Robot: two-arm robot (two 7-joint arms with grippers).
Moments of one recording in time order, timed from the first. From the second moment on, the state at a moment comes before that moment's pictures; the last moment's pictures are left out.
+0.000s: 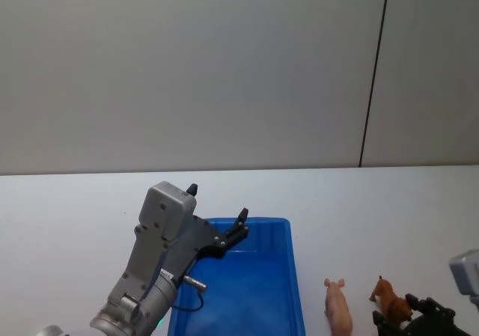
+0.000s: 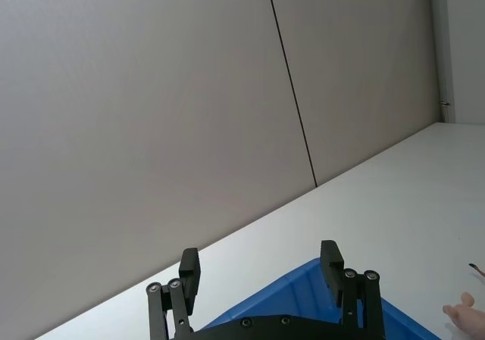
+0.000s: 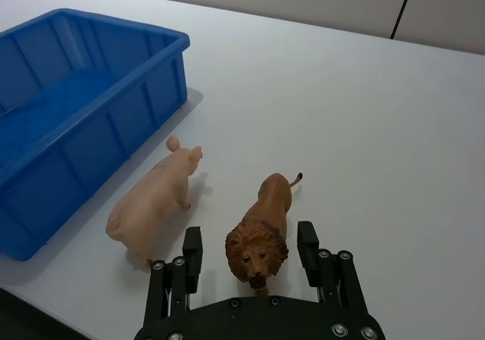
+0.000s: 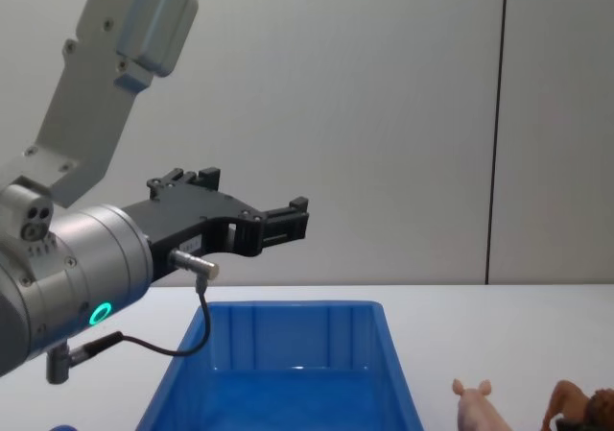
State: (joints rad) left arm -0.24 0.38 0.45 -1.63 -0.20 0.01 -0.01; right arm -0.02 0.41 -0.21 -1.63 0.29 0.29 0.26
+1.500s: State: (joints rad) left arm -0.24 0.38 0.45 -1.63 -0.20 0.01 -0.01; right arm 0.15 0.31 -0.25 -1.70 0.18 0.20 0.35
